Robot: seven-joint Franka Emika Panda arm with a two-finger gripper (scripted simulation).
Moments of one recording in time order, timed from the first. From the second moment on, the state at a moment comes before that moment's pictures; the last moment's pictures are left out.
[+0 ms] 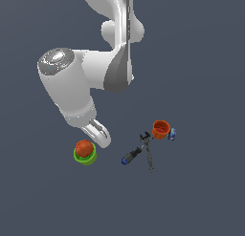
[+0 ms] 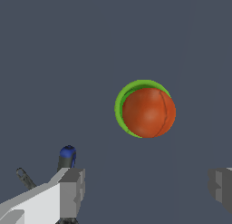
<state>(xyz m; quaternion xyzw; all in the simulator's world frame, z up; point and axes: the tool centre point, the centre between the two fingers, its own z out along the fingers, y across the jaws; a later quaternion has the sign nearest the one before) 0.076 -0.119 0.201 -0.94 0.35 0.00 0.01</state>
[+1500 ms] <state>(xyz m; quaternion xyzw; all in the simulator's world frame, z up) 0.089 -0.162 0.115 -0.89 0.46 0.00 0.00</state>
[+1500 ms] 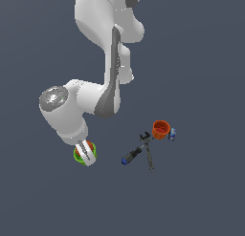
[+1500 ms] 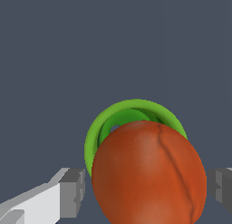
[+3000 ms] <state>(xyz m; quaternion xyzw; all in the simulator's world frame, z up) 0.098 -0.109 0.169 -0.89 0.46 0.00 0.00</state>
